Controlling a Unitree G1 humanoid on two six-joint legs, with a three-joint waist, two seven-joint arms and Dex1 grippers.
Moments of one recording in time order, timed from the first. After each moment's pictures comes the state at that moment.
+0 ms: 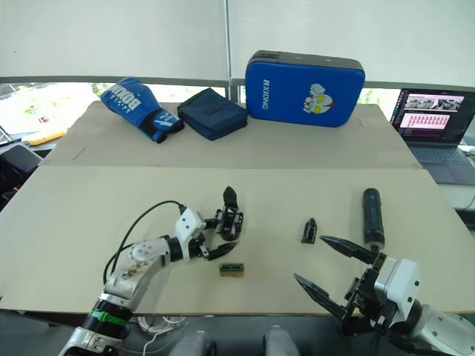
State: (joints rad) left arm -0.28 0.36 -0.15 0.09 -0.17 0.21 -0.85; right arm 0.52 -0.57 -0.39 -0.68 0.59 0.01 0.91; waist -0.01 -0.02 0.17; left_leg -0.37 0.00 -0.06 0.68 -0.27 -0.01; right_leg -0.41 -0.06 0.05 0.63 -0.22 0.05
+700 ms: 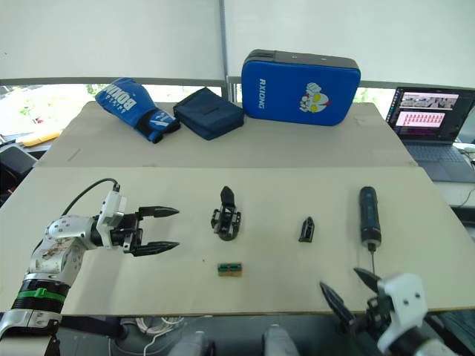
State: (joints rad) left arm -0.37 0.67 0.06 0.22 -0.50 0.09 -1.48; right arm 0.63 -0.54 -0.43 -0.79 0.61 0.47 0.46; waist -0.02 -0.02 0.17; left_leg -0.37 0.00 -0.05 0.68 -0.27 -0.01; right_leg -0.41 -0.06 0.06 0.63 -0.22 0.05
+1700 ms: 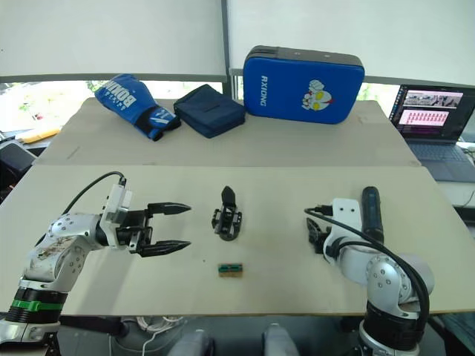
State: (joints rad) left arm -0.31 0.67 0.06 -0.06 -0.57 0.27 -1.35; right arm -0.32 -0.30 -0.35 -0.53 0.71 1.60 -0.35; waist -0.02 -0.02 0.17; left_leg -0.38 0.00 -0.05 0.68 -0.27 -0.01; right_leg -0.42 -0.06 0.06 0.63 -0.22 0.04
